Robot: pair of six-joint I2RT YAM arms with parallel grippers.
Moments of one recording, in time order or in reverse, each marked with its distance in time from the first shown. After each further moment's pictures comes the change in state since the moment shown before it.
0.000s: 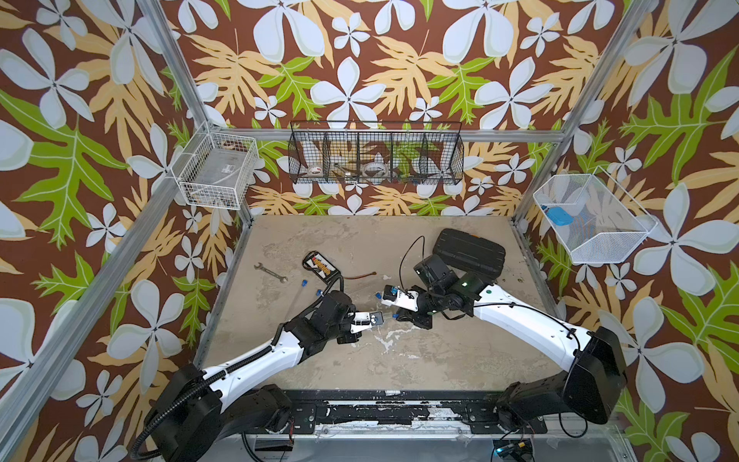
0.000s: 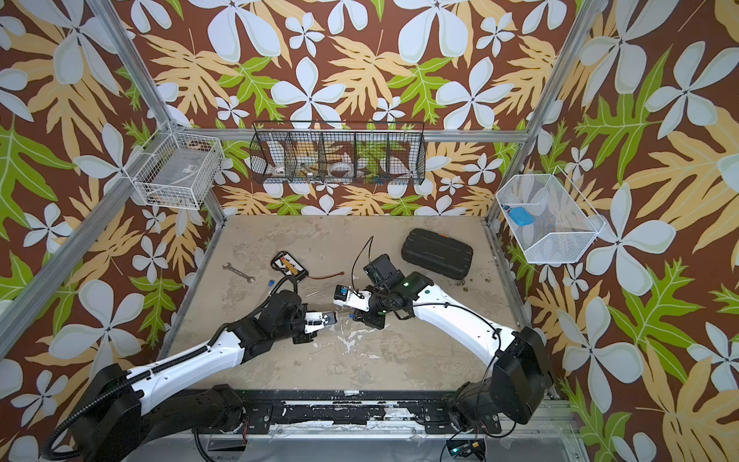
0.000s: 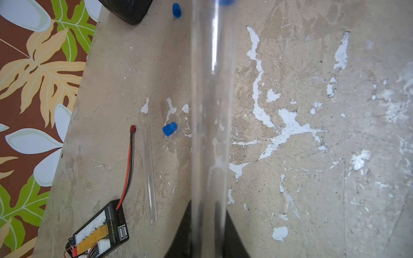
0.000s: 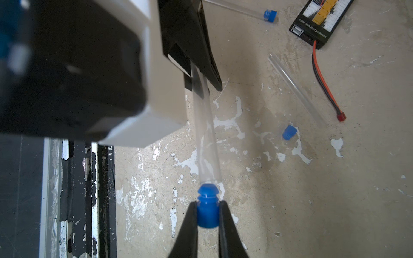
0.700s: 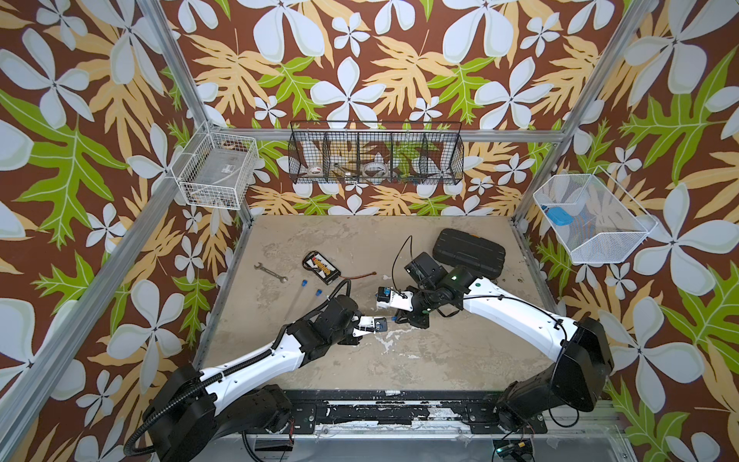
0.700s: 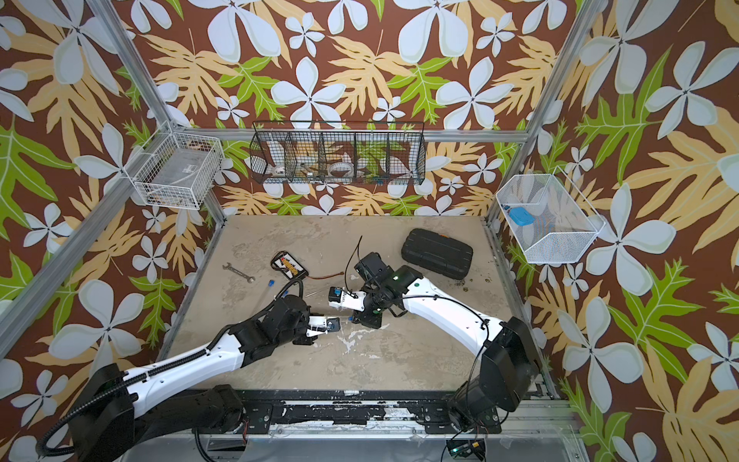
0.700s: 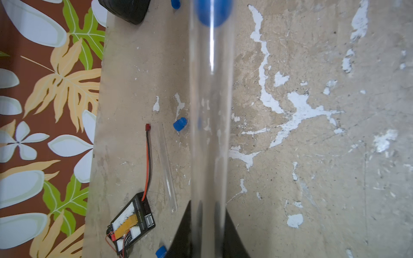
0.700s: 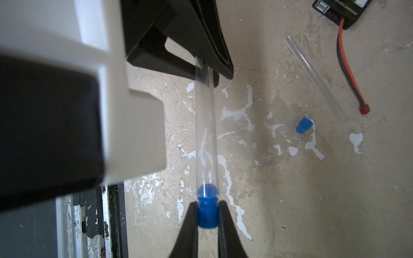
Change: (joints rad) left arm -0.105 -0.029 0.016 -0.034 -0.186 0.098; right arm 0.031 0.089 0.124 -0.133 0.018 0.004
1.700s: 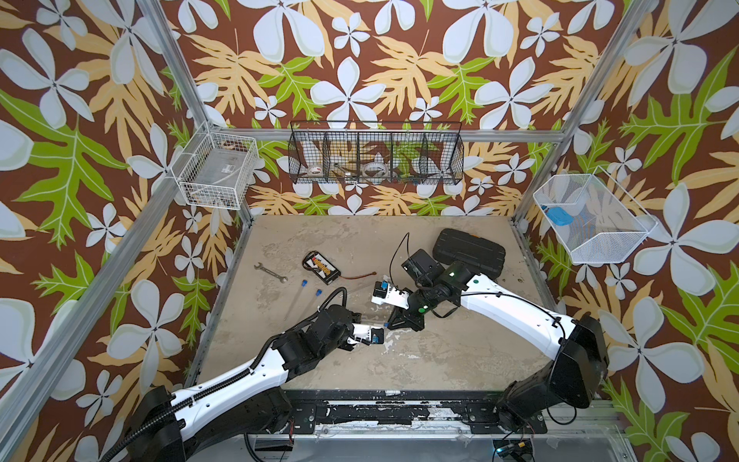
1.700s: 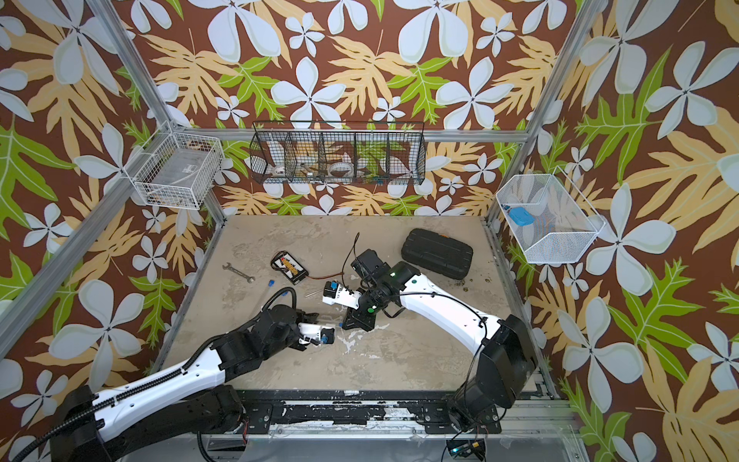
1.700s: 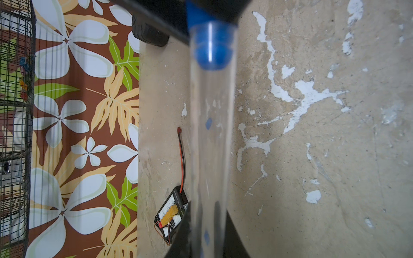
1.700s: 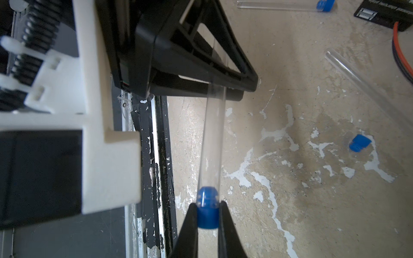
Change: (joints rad) left arm -0.076 -0.174 -0.048 -0.017 -0.095 0.139; right arm 0.016 0.023 0.040 -0.026 -0.201 0.154
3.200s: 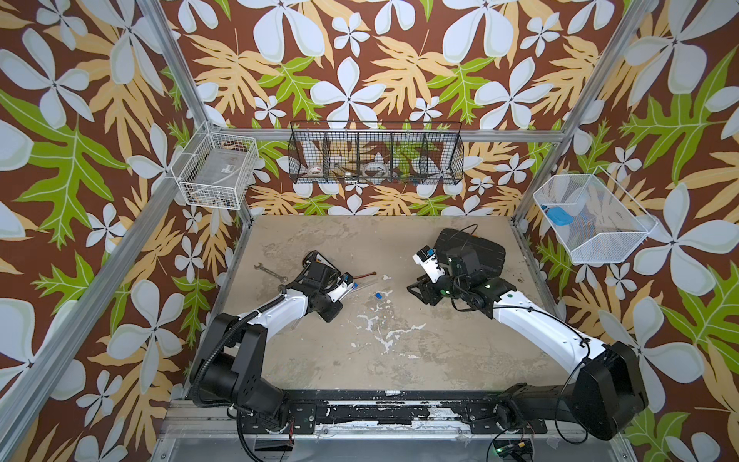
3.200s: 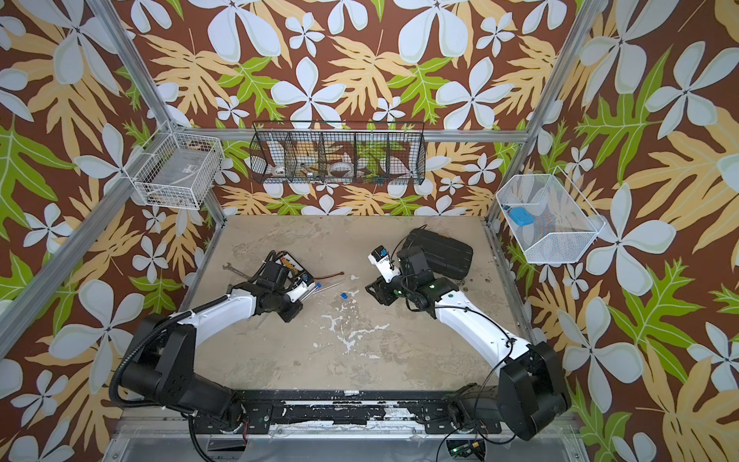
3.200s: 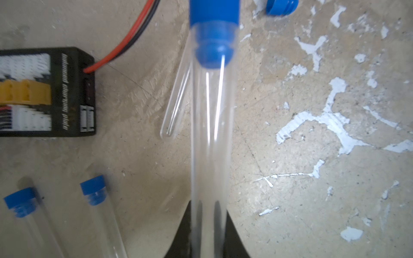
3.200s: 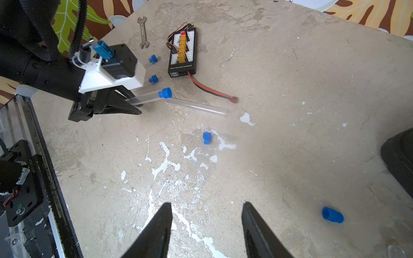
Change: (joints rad) left arm 0.559 0.597 0.293 -0.220 0.355 -0.585; right arm -0.288 -0.216 -0.355 0.576 0.207 0.396
